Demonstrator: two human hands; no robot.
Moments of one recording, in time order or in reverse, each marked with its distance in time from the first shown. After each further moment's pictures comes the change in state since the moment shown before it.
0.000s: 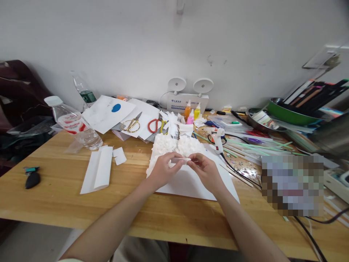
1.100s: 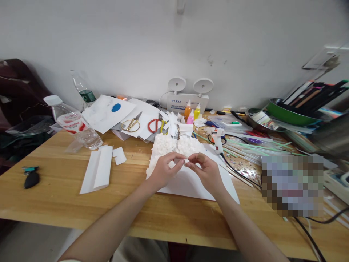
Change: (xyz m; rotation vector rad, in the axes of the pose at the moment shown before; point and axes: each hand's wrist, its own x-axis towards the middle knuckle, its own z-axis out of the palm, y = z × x) left_hand -0.001 0.003 0.002 -0.087 -0.004 0.034; right_hand -0.003 0.000 0.002 0.062 0.063 -0.027
